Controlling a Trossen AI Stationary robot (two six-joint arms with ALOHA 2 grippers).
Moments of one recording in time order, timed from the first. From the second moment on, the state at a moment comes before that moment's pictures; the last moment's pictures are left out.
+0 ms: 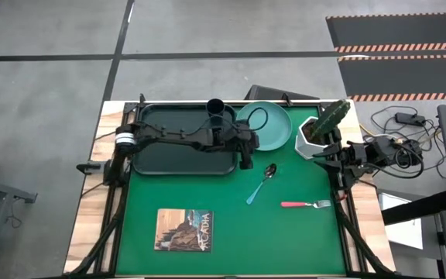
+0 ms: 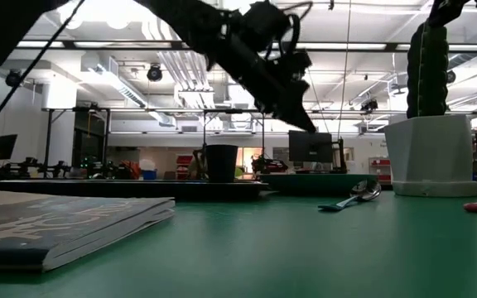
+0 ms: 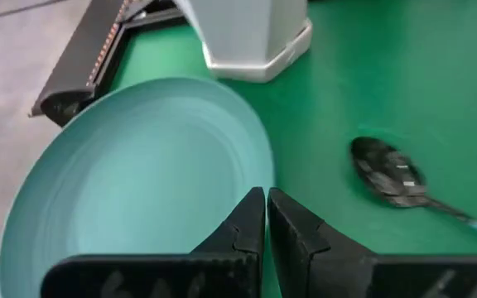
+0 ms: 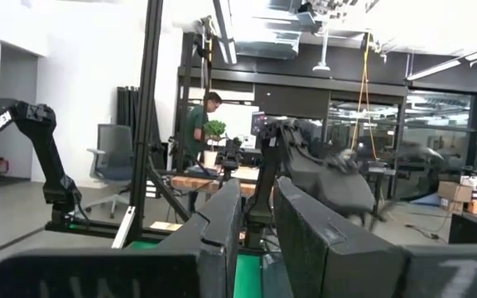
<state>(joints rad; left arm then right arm) 0.15 2.04 1.55 -0.10 -0.13 0.24 0.26 0.08 0.32 0.06 0.12 -0.15</state>
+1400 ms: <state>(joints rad) 0.21 2.18 1.53 -0.06 -0.06 0.30 0.26 0.08 0.32 0.03 0.12 -0.15</state>
